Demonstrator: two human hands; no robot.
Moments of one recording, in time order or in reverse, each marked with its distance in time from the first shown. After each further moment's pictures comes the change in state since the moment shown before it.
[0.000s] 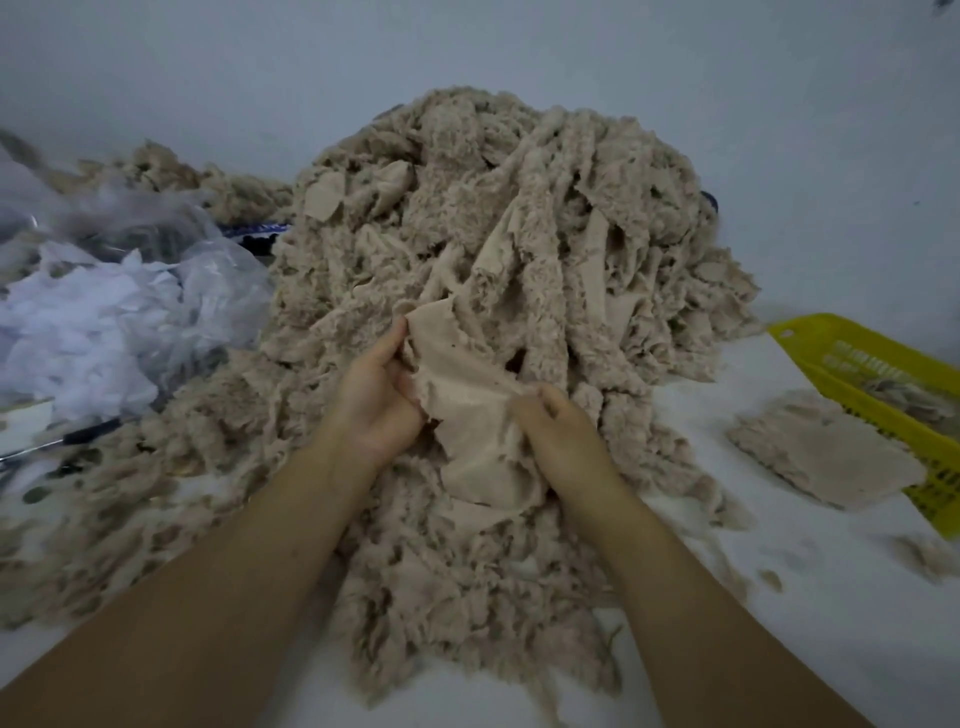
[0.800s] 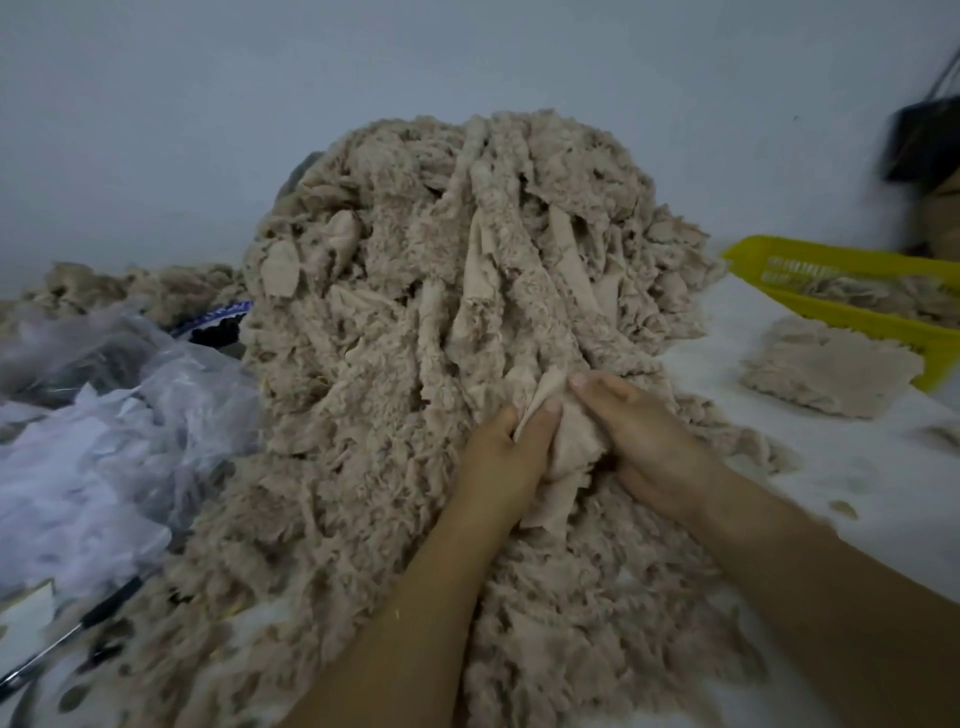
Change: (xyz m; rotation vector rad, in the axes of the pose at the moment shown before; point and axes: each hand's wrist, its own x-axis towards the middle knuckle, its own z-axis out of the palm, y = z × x) left_hand -0.010 -0.048 0.007 1.177 -0.151 0.181; right_hand 0.014 0.000 -0.006 0.458 0.233 0.039
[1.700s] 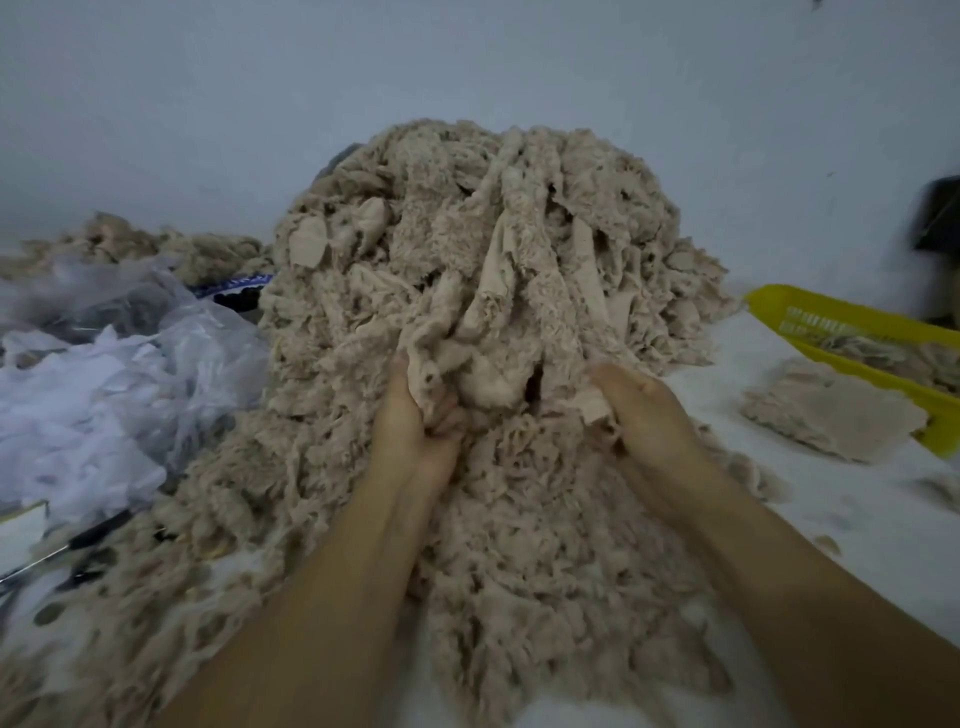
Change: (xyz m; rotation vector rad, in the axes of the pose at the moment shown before) left_hand 0.027 0.005 -0.041 -1.178 0.195 -0.223; right_hand -0.007 -0.014 -0.005 -0.140 -0.060 -0.131
